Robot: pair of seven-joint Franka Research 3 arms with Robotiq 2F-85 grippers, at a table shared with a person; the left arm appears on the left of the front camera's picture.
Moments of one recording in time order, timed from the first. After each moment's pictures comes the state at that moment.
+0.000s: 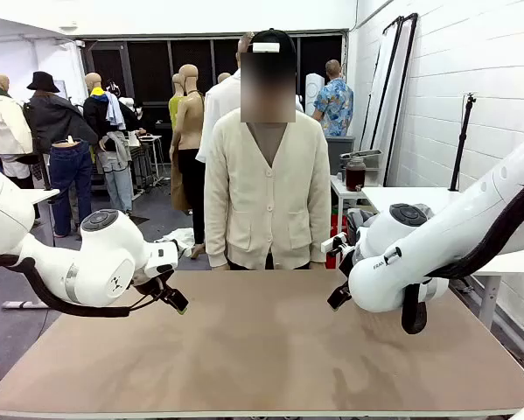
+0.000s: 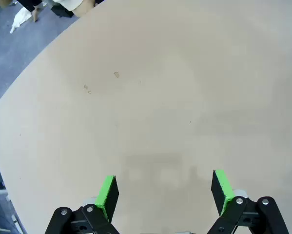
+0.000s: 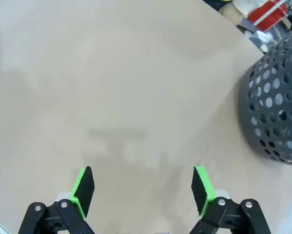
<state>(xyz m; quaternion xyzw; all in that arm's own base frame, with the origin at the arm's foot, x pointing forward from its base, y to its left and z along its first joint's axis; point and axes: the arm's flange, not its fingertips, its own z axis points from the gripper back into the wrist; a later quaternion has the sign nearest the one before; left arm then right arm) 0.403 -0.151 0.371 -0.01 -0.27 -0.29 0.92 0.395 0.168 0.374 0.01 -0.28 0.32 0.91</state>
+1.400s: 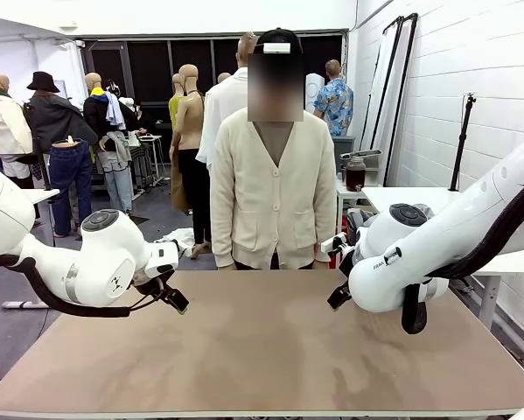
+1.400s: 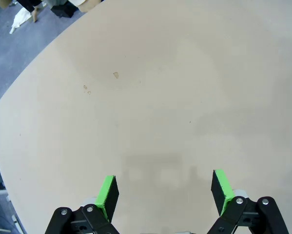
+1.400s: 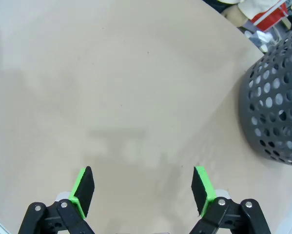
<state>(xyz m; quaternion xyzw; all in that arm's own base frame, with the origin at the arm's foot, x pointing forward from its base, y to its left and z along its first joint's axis) 0.402 -0.152 0.371 -0.01 -0.27 -0.30 0.92 0.395 0.168 0.374 0.01 -0.28 0.32 0.91</state>
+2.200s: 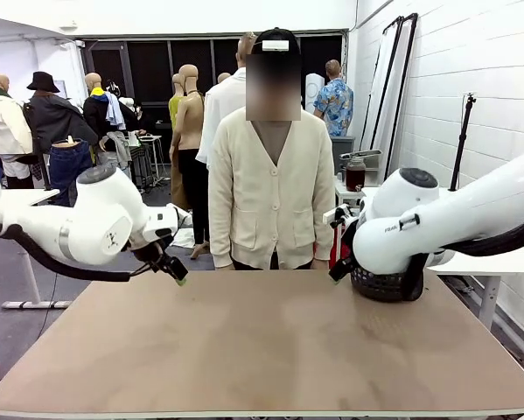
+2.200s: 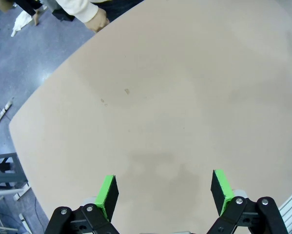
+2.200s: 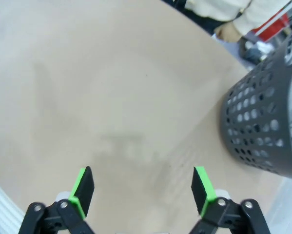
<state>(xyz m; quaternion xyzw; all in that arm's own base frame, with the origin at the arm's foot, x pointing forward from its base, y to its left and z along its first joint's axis) 0.400 -0.158 0.467 -0.01 -0.26 -0.31 0.92 0.393 0.163 0.457 0.03 -0.29 0.34 0.90</state>
